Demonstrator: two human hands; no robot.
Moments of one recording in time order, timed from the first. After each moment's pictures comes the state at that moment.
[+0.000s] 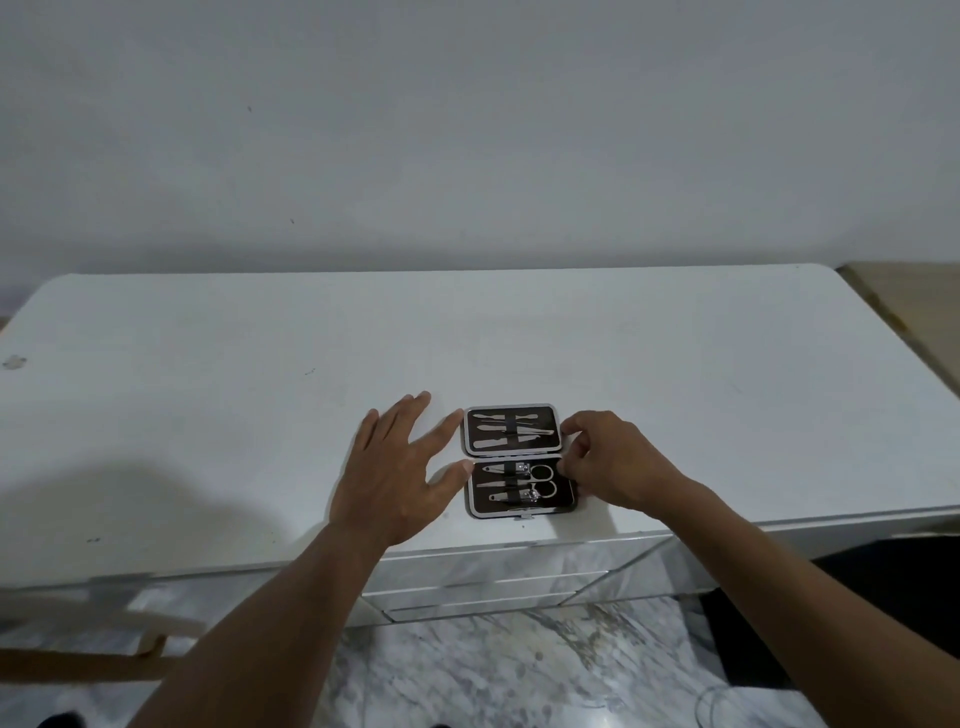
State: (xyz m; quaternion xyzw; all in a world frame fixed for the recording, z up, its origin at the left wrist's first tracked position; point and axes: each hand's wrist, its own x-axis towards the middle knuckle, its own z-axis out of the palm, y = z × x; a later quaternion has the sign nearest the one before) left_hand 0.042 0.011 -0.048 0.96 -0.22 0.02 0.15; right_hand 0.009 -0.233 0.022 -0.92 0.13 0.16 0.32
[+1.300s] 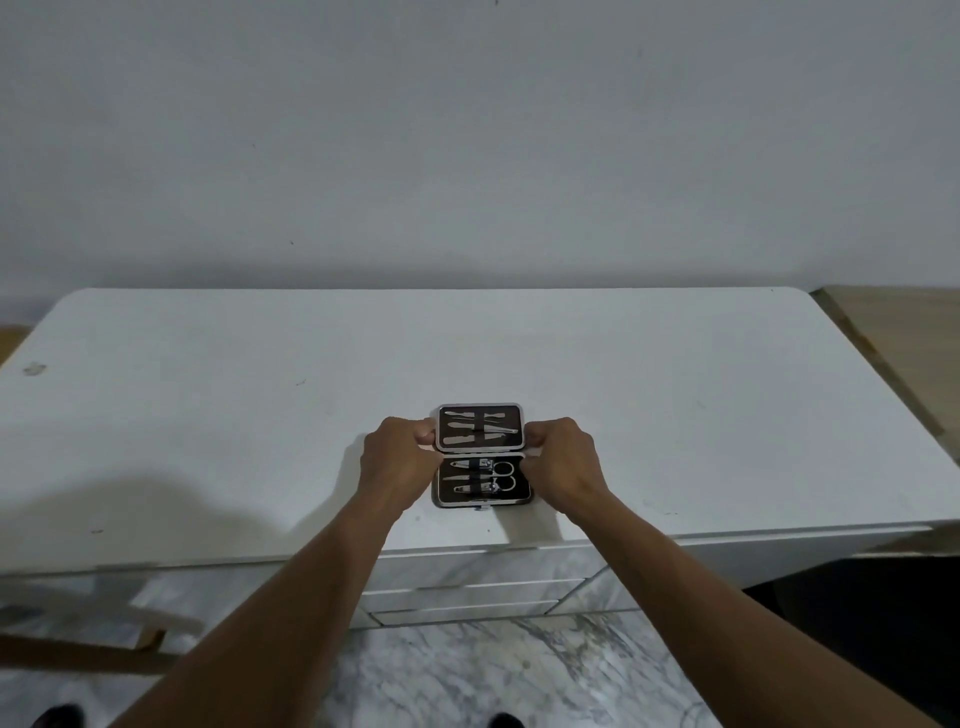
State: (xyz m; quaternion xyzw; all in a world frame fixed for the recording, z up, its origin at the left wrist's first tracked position) left_hand 0.044 -0.041 0.002 0.87 0.10 -0.13 0.46; right_hand 0.011 -0.218 0.018 -0.91 0.17 0.09 0.37
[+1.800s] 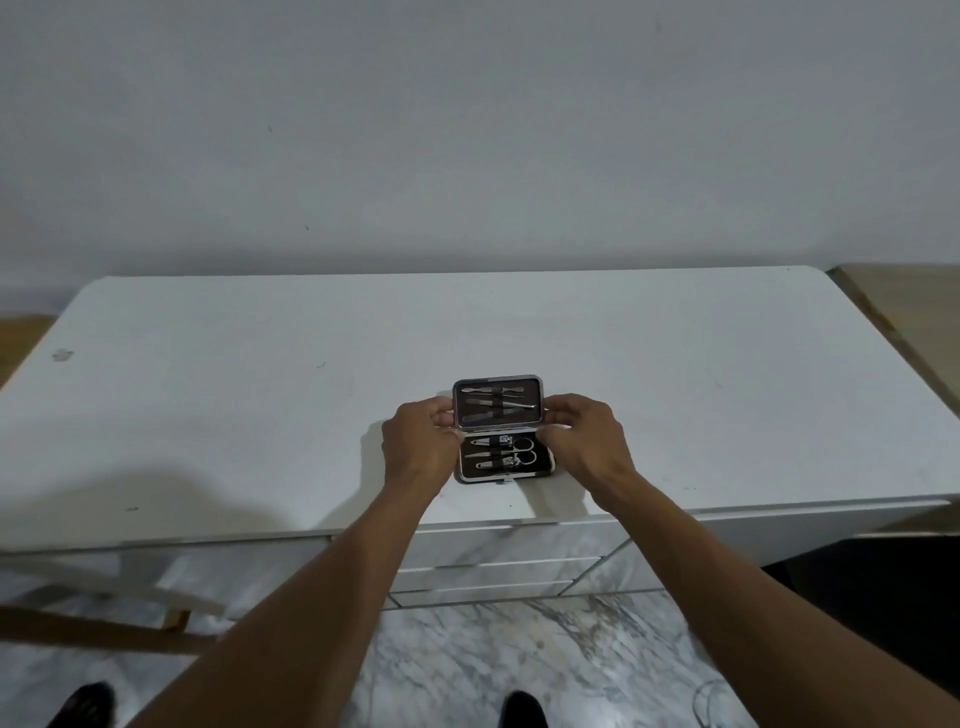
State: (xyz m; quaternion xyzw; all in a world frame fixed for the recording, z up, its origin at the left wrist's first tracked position) left_hand 0.030 -0.043 0.003 0.84 0.11 -0.06 0.52; right_hand -0.003 -0.217 0.025 -0.83 0.23 0.06 0.50
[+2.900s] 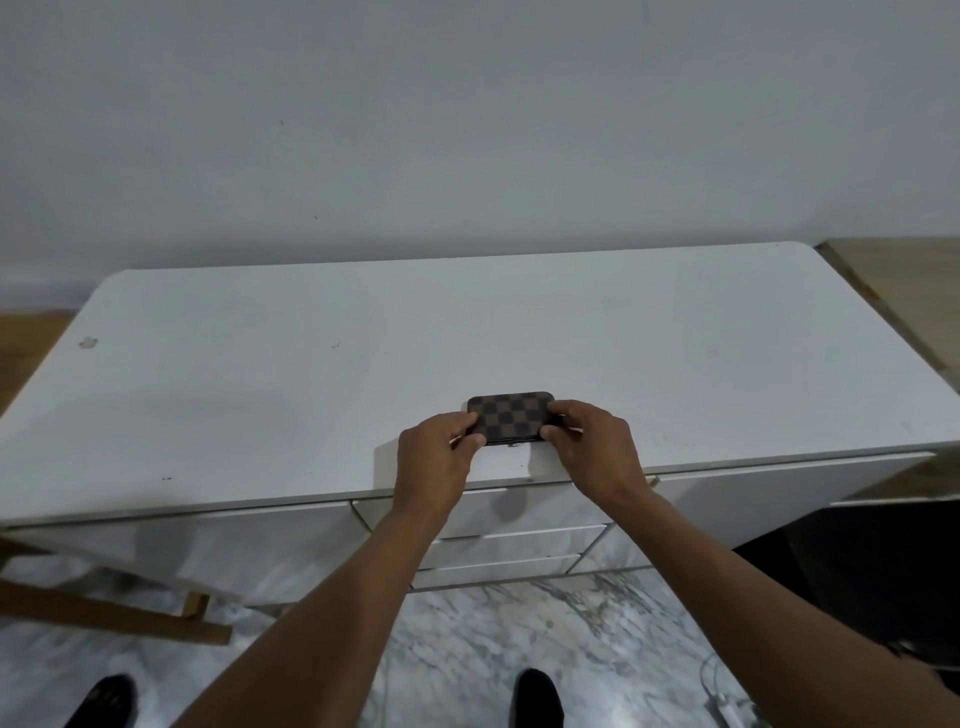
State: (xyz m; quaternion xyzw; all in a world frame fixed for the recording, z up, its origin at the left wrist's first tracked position) left_hand -0.024 -0.026 -0.018 0.87 -0.03 0.01 0.50; right_hand -0.052 -0.206 0.007 -0.91 0.14 -0.02 0.39
